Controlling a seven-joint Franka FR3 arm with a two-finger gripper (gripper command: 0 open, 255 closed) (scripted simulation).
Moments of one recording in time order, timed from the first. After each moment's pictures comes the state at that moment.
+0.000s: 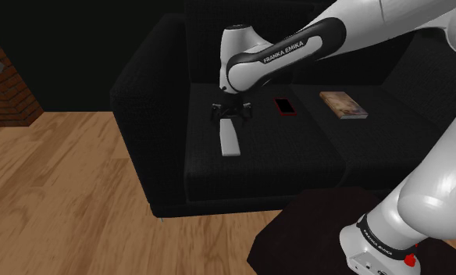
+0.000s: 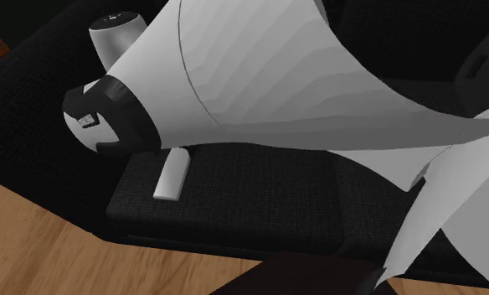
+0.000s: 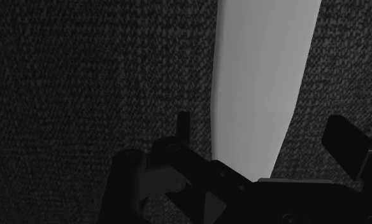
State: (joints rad) arm -0.07 0.13 0.30 -2.08 -0.06 2.19 0.85
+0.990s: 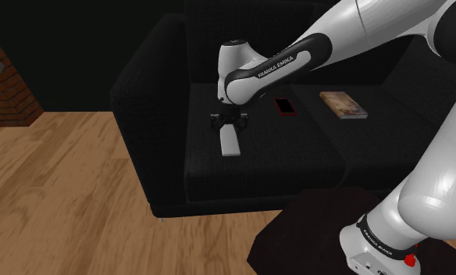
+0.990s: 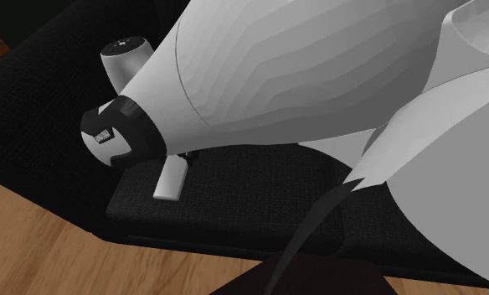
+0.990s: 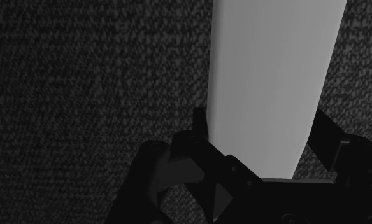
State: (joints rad) arm -0.06 0.20 0.29 -2.10 -0.10 2.28 0.89
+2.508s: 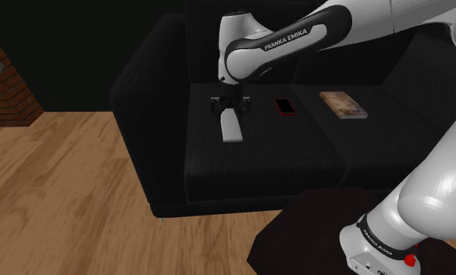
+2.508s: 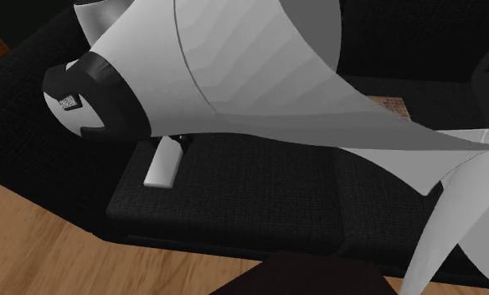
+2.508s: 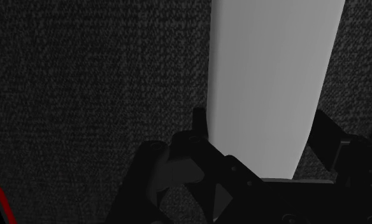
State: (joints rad) arm -0.07 0.11 0.30 -2.02 -0.06 2.12 0.86
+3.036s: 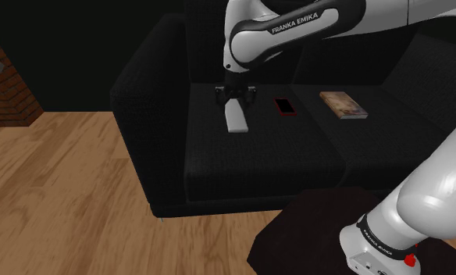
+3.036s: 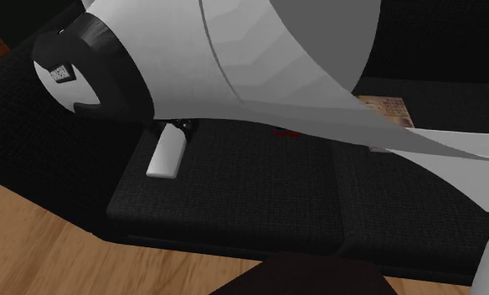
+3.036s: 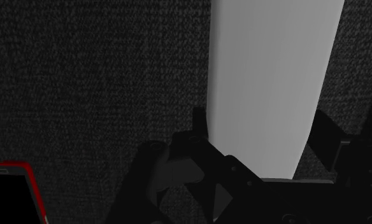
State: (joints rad) arm -0.09 0.06 0.29 -1.99 -0.04 2.04 0.82
